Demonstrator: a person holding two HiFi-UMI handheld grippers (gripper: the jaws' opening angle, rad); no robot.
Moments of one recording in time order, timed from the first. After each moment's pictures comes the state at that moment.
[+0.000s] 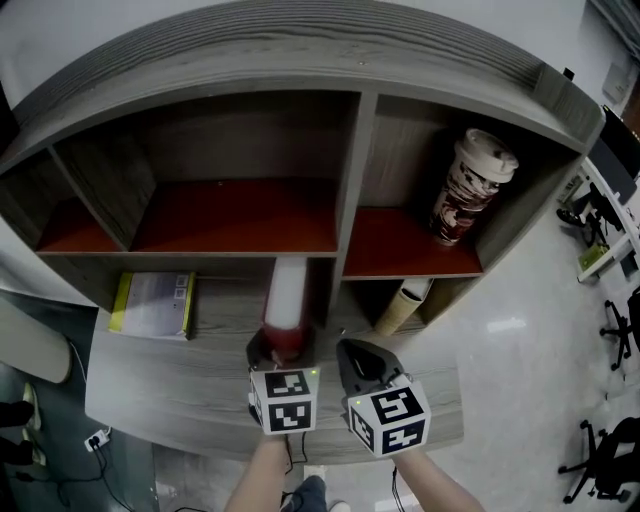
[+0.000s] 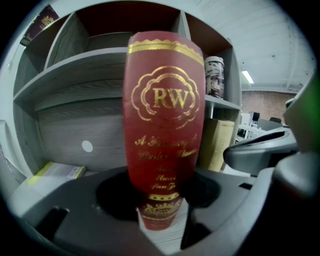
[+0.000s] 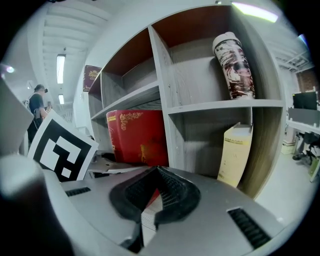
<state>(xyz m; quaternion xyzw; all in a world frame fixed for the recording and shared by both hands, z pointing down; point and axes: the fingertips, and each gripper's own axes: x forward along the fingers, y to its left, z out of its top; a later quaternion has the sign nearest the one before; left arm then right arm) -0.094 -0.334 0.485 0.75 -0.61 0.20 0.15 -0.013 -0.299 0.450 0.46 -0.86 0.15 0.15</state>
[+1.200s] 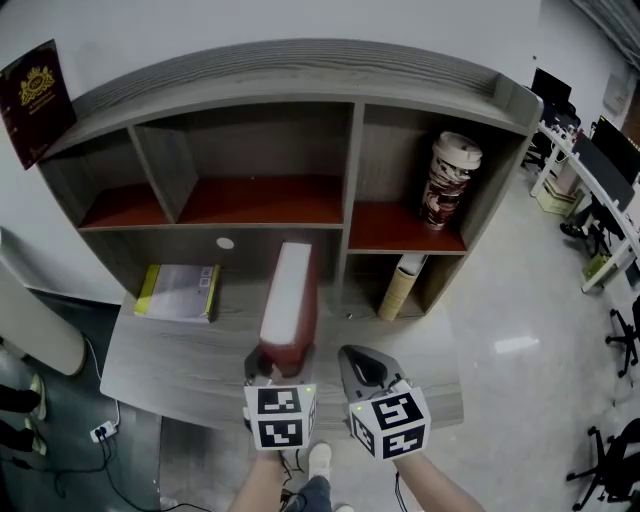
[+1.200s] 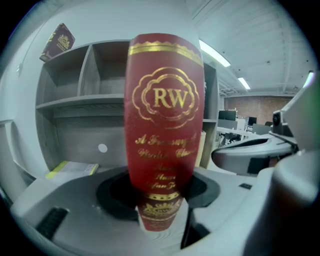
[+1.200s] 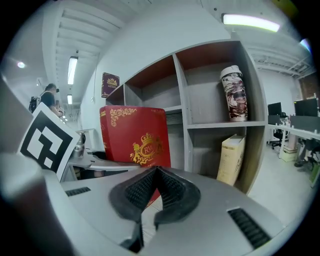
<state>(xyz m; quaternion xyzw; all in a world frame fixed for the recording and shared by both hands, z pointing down) -0.108 -0.225 0.438 0.76 -0.61 0.17 0.14 -0.023 -0.208 0.413 0.45 -0.88 0.12 0.13</state>
